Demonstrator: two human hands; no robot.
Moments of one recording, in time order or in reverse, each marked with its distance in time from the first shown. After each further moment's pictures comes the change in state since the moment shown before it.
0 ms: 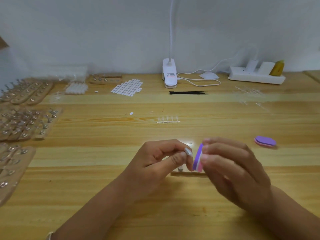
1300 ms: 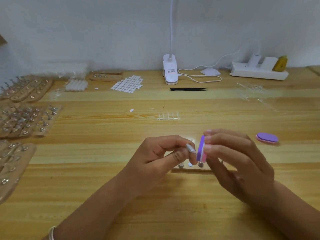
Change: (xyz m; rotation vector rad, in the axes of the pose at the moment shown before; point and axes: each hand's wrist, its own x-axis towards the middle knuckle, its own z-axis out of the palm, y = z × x) left_hand 0.004 -0.004 0.001 -0.039 -0.013 0.062; right_hand 0.003 0.001 0.000 0.070 0.008 0.060
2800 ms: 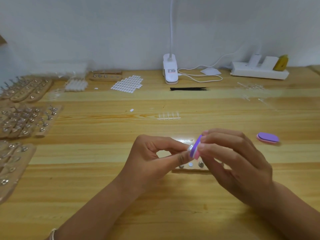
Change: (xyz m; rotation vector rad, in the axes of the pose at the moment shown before) left_hand -0.002 0.010 0.004 0.185 0.211 -0.018; right_hand -0.004 0.004 0.002 -0.042 -0.010 0.036
